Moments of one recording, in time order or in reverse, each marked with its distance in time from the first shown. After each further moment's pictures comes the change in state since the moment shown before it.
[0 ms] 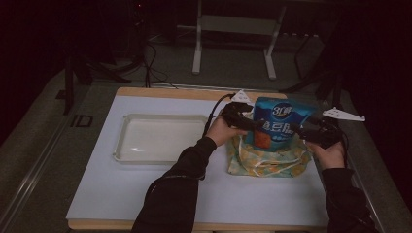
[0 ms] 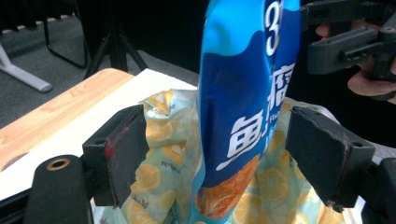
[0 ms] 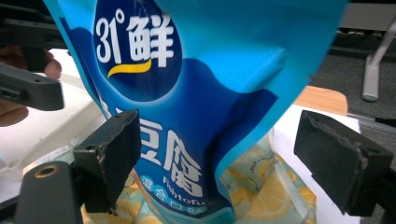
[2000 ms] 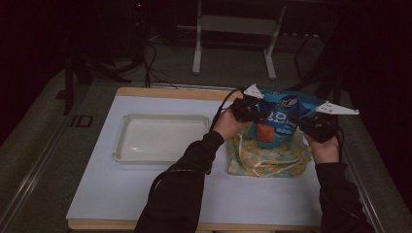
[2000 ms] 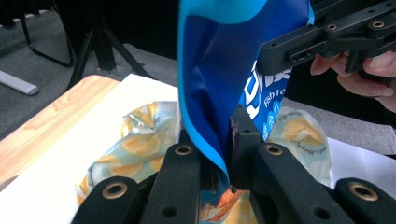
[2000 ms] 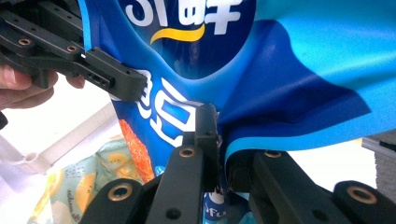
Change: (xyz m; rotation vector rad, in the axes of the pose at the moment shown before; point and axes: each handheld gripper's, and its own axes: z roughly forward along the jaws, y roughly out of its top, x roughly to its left) left arm -0.012 0.037 0.004 0.055 -0.038 0.074; right arm 0.022 0.023 0.003 0.006 0.039 -0.111
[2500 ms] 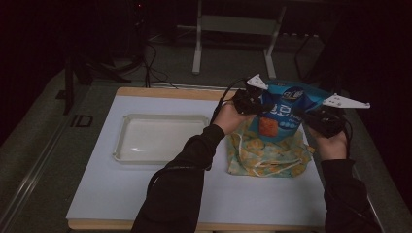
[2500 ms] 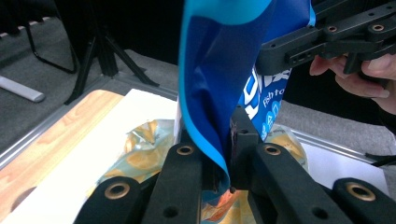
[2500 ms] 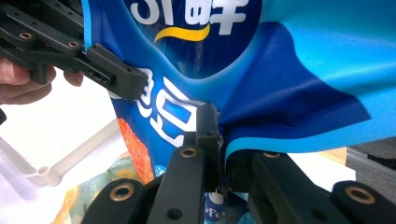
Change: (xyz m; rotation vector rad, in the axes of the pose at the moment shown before) left arm -0.008 0.032 -0.022 0.006 0.008 0.018; right arm 0.008 0.028 -0.020 -0.028 -0.013 -0.030
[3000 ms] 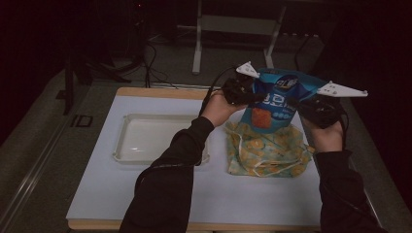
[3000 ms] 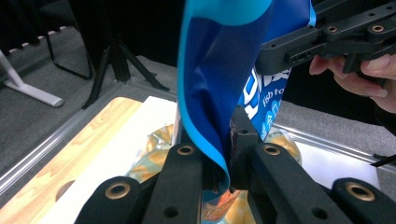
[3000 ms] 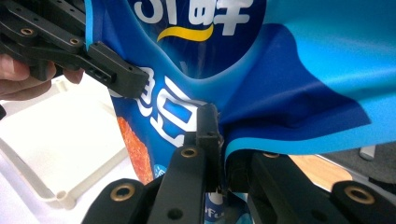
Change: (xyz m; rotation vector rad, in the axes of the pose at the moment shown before) left arm 0.003 0.019 -0.050 -0.012 0.038 0.021; right arm 0.026 0.040 0.001 -0.036 0.013 -0.051
